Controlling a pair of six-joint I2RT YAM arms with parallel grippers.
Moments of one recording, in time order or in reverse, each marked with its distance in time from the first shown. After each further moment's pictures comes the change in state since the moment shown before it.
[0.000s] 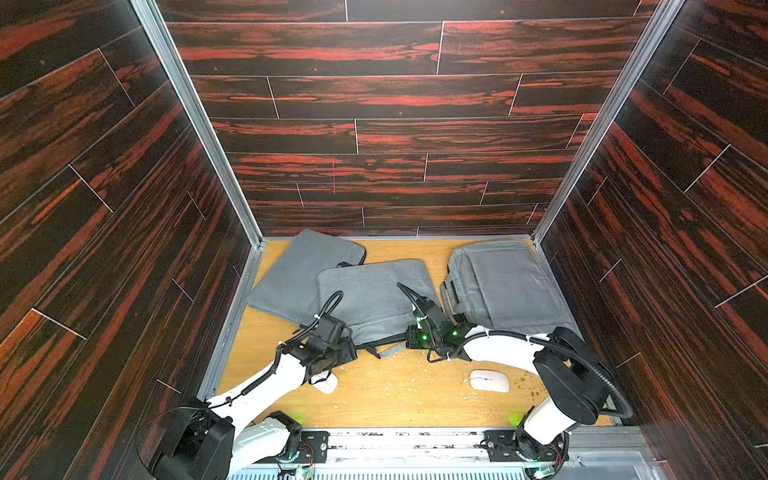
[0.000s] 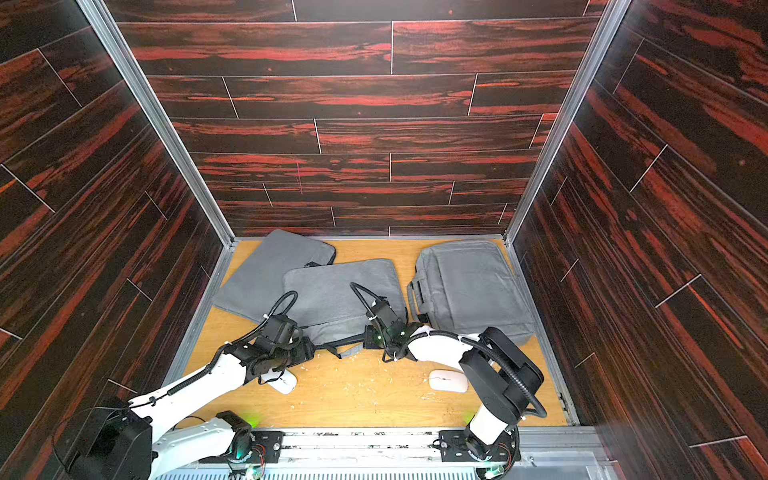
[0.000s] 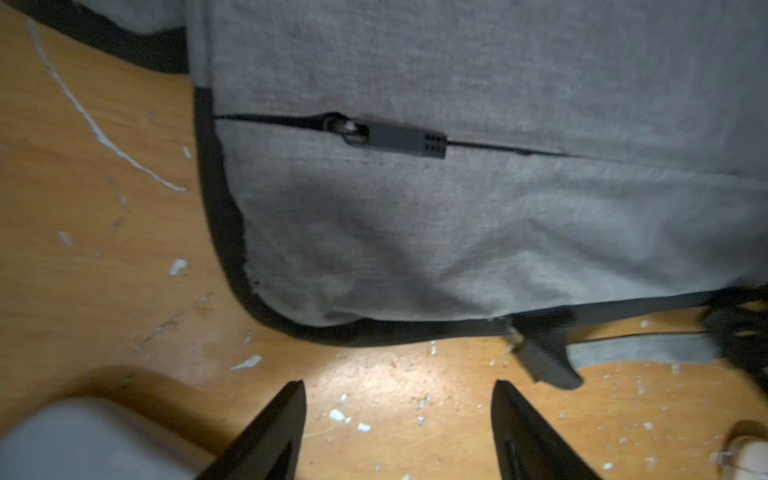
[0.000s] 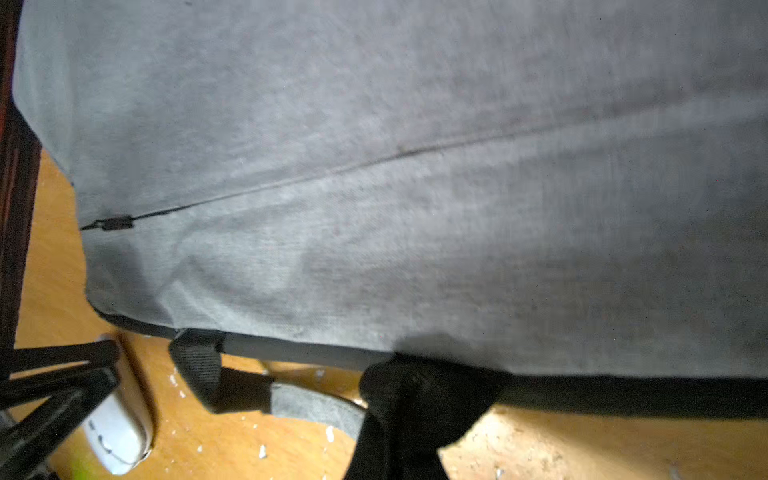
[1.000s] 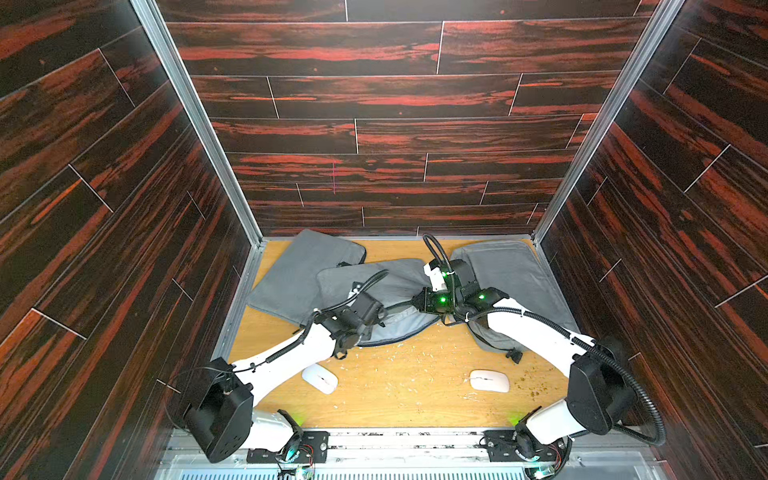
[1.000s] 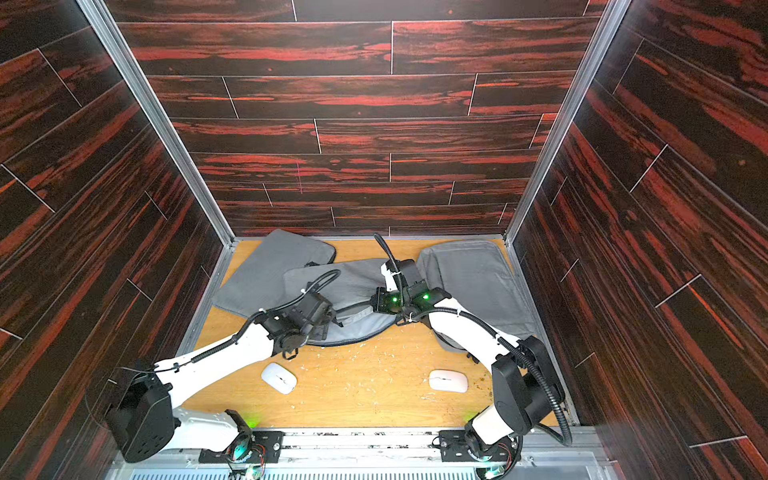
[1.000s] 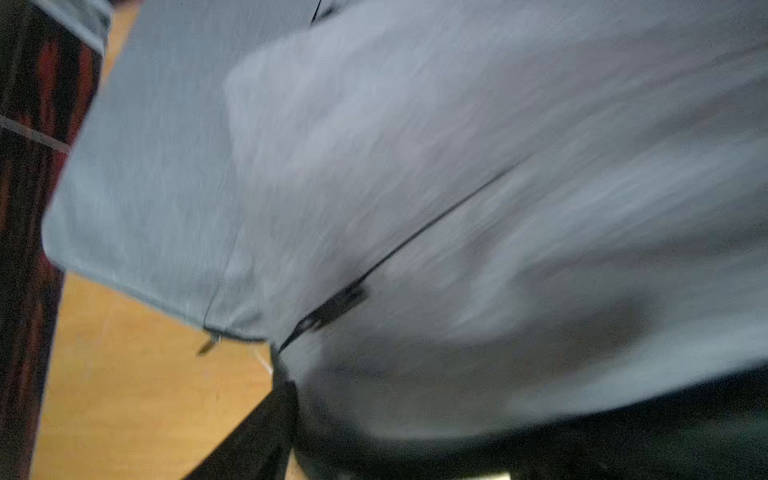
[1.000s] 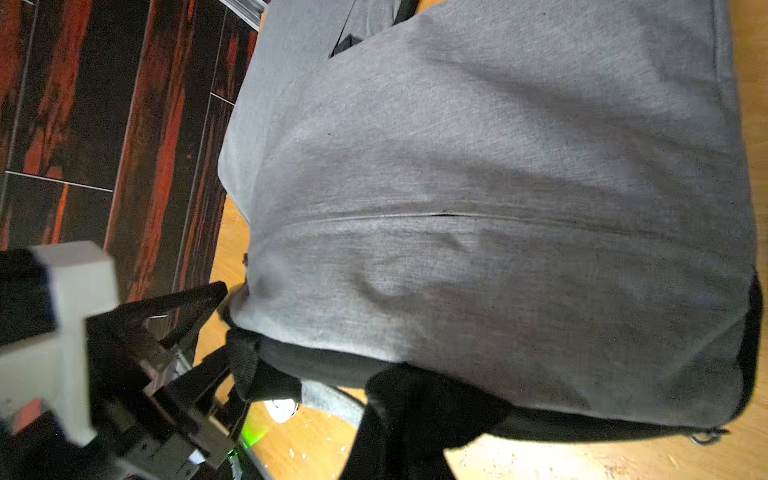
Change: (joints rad) left arm -0.233 0.261 0.431 -0.157 -0.492 0.361; right arm -0.220 -0.101 0.252 -0.218 -0.313 -0.100
